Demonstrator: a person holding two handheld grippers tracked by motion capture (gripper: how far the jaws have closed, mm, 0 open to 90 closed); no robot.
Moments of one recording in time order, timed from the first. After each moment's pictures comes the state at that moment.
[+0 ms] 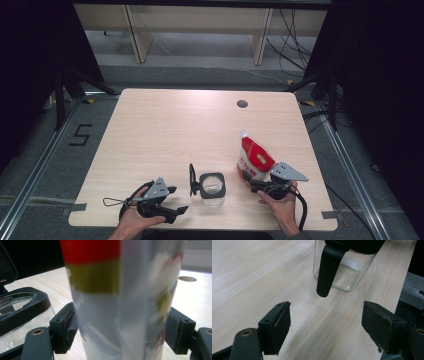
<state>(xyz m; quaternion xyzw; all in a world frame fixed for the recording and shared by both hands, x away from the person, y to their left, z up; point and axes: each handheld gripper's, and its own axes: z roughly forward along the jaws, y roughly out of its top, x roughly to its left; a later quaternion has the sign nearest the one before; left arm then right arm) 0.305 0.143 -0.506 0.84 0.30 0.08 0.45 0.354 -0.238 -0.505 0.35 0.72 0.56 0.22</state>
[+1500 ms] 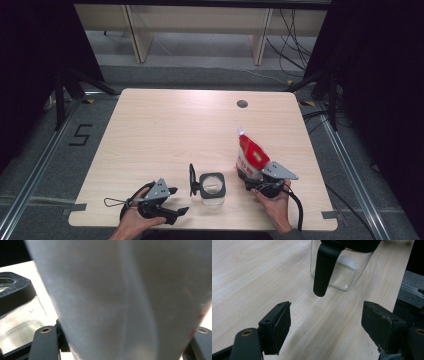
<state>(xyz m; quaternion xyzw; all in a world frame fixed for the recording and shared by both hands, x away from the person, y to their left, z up) 0.305 0.142 -0.506 0.84 0.29 0.08 0.45 0.361 -0.223 -0.515 0.37 0.73 0.53 0.22</state>
